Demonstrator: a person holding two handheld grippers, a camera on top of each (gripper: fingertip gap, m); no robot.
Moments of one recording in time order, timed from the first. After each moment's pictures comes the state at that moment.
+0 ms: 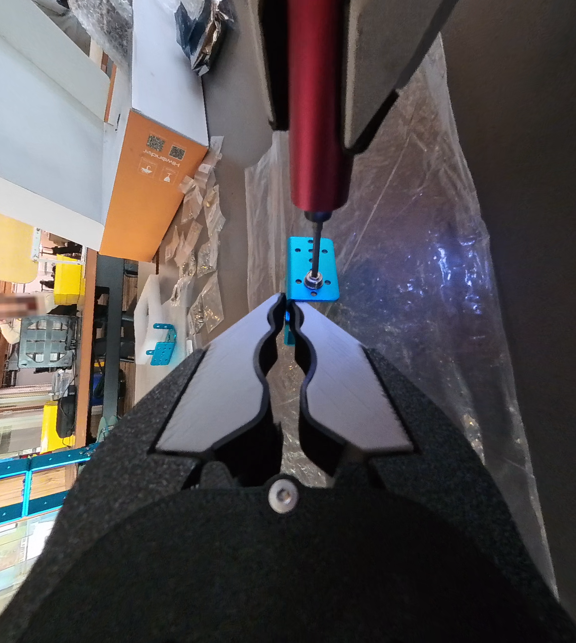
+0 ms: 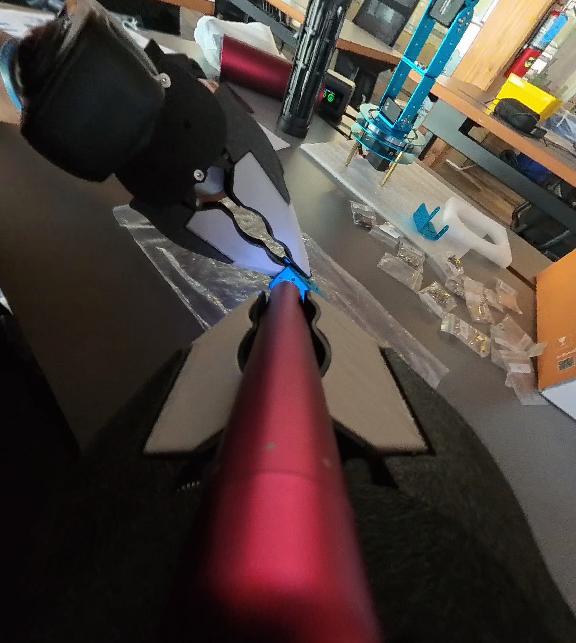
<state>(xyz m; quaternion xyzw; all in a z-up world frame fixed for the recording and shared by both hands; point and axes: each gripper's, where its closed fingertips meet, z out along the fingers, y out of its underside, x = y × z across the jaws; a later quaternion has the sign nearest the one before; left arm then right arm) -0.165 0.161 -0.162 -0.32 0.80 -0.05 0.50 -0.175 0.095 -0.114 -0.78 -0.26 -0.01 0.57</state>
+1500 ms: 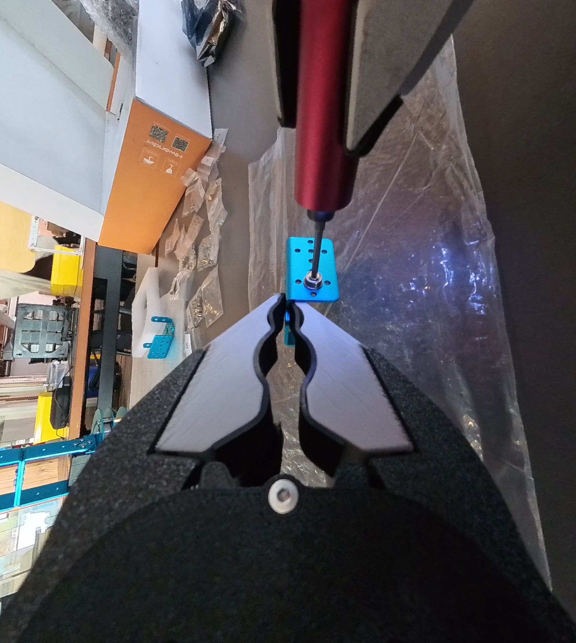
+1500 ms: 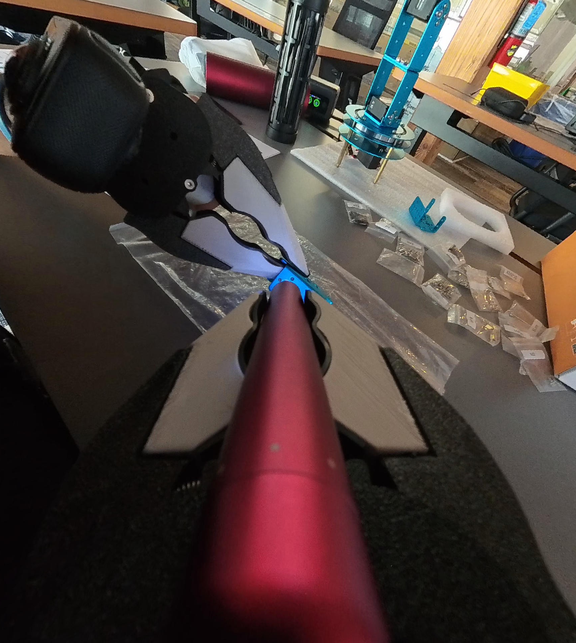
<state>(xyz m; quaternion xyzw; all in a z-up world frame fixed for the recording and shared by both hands) -0.167 0.163 -0.163 -0.34 0.80 -0.06 0.50 -0.174 0.097 -0.115 -0.78 -0.22 0.01 0.58</state>
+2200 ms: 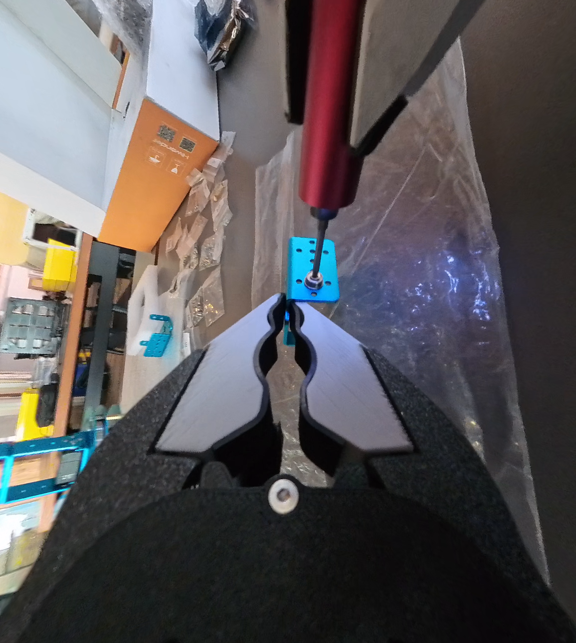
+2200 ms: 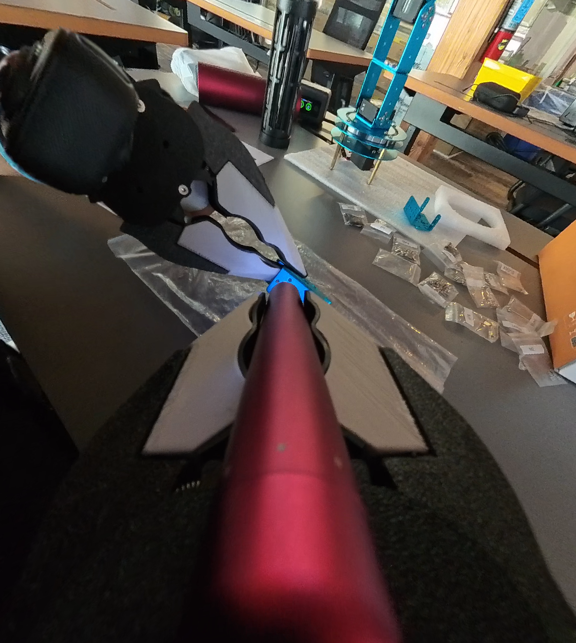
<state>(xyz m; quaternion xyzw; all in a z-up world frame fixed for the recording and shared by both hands) -0.167 0.164 -0.157 -0.35 0.79 -0.07 0.50 -0.173 0.098 -0.109 -0.78 -0.21 0.01 0.59</state>
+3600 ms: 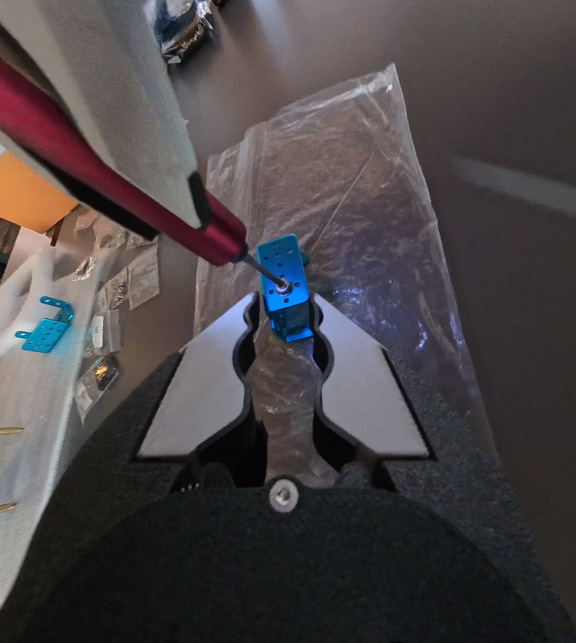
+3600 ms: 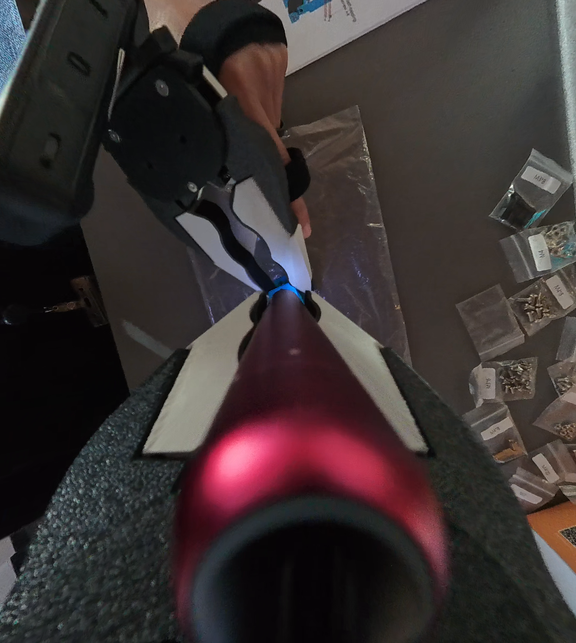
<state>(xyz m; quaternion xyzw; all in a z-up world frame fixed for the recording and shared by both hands) -0.192 0.167 -0.173 -0.40 0.79 -0.23 0.41 -0.204 0.173 -0.099 -0.87 -0.44 0.13 0.18</state>
